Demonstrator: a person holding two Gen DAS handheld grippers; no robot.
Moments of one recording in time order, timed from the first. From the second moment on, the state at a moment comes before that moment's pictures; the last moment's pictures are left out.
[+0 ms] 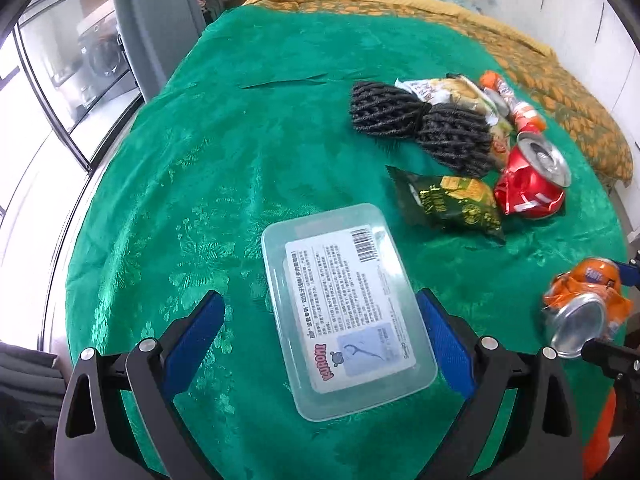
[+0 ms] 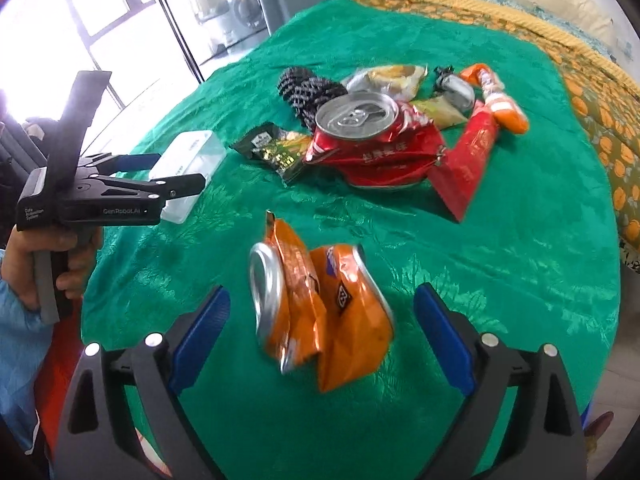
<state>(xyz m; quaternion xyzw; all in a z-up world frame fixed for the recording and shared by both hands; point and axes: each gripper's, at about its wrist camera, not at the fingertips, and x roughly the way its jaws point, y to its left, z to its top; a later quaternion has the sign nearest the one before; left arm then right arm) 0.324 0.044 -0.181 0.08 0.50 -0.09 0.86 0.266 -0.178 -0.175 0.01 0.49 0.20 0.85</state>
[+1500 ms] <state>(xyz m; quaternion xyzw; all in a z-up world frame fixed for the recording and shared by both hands) 0.181 -0.195 -0.143 0.08 0.43 -0.32 0.84 0.119 -0.413 -0.151 0.14 0.38 0.00 0.91</state>
